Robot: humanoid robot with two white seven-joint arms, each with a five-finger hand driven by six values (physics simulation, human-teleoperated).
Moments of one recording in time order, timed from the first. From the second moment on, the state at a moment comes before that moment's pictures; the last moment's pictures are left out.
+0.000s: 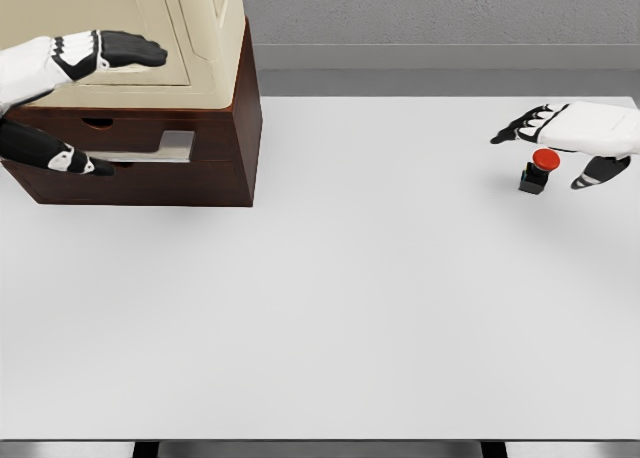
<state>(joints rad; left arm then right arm) -0.62 1.14 -0.48 -1.76 0.36 -0.61 -0.42 -0.74 -0.98 0.63 -1.39 0.32 -0.56 0.61</state>
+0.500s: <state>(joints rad) -0.89 1.13 -0.84 -1.77 0.31 -0.61 -0.42 -0.74 -0.97 0.64 -1.34 0.32 -0.56 0.61</state>
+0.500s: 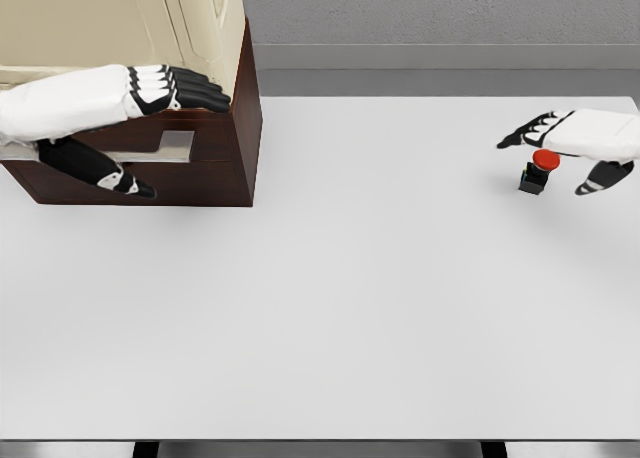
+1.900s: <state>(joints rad) -0.96 1.24 -0.92 -1.77 0.39 -0.61 -0.54 -0.84 -0.73 0.64 -0.92 0.49 -0.56 0.61</state>
